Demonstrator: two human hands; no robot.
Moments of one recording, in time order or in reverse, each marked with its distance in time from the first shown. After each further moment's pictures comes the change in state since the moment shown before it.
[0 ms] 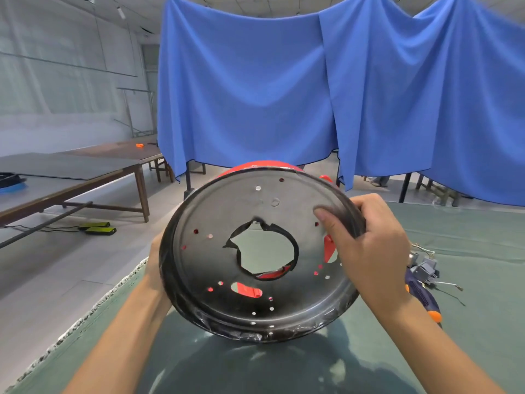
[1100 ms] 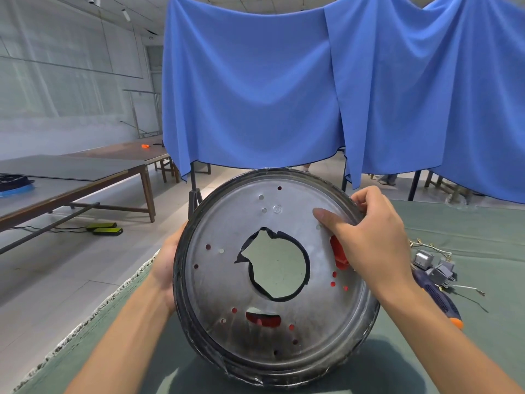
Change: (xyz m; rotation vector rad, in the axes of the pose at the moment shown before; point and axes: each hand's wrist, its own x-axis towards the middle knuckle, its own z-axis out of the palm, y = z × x) left_hand 0.027 -0.007 -0.010 -0.144 -0.534 -0.298; right_hand 0.010 0.015 0.013 -0.079 -0.232 0.341
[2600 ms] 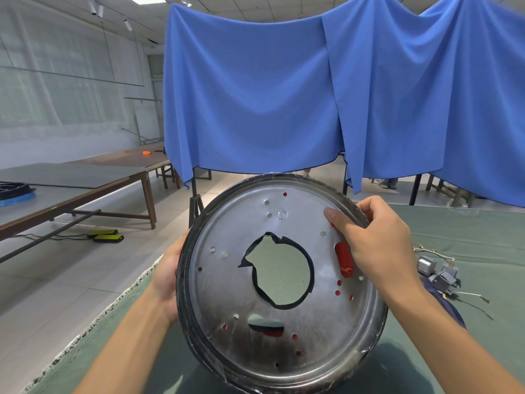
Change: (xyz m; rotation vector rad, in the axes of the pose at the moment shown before) left_hand 0.011 -0.002 -0.006 -0.188 -0.194 -0.121; right_hand 0.010 0.006 -0.002 0.099 -0.030 0.130
